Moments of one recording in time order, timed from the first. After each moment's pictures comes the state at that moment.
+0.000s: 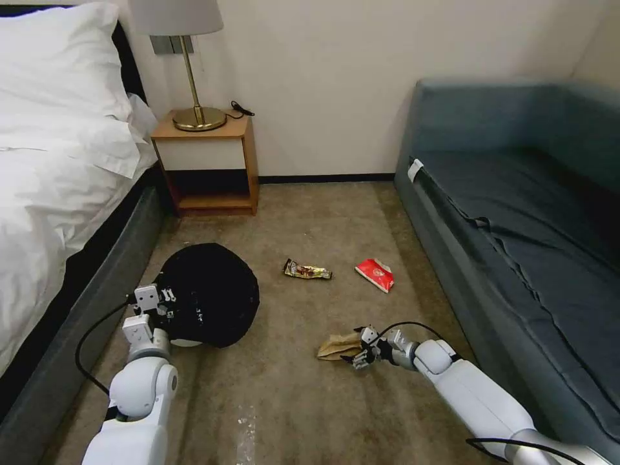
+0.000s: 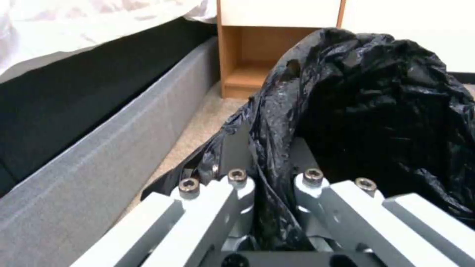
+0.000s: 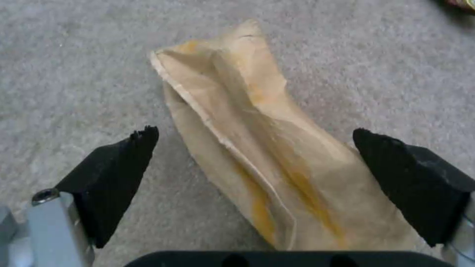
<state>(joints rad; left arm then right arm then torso) 1.28 -1.38 -0.65 -1.82 -0.19 0.21 -0.20 -0.68 1.17 -0.13 0.80 0.05 0.16 -0.64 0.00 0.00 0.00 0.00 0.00</state>
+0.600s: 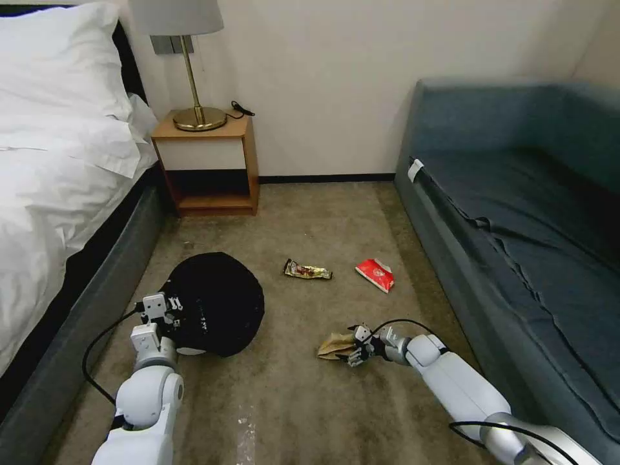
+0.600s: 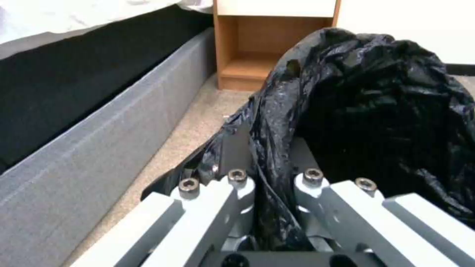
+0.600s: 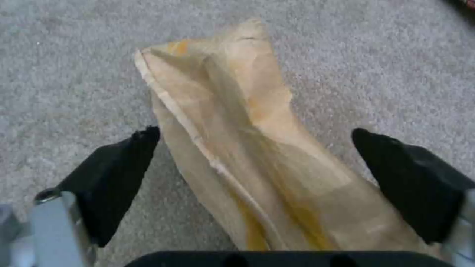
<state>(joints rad) 1.29 -1.41 -0.66 -1.80 -0.17 0.19 -0.18 -0.63 1.26 -0.09 0.64 -0.02 0.25 -0.66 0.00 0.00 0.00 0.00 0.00</state>
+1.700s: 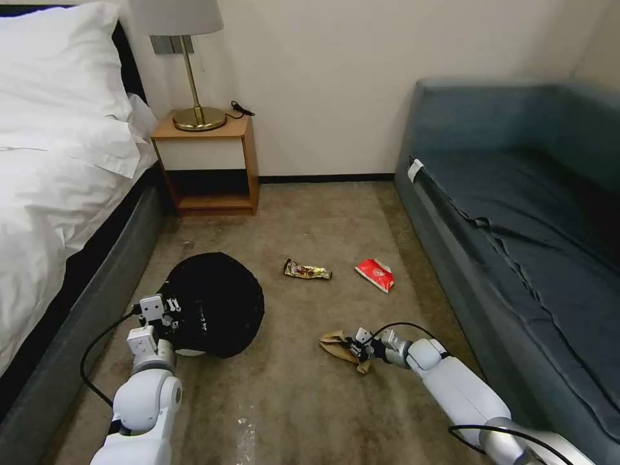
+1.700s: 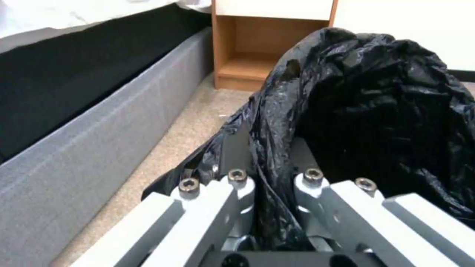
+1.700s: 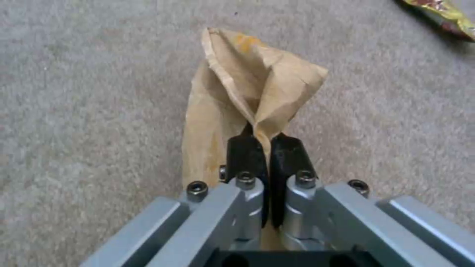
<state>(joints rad) 1.32 -1.42 -0.65 -1.83 -0.19 0.19 -0.19 -0.66 1.24 -0.04 0.69 -0.01 0.28 -0.66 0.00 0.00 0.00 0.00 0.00</state>
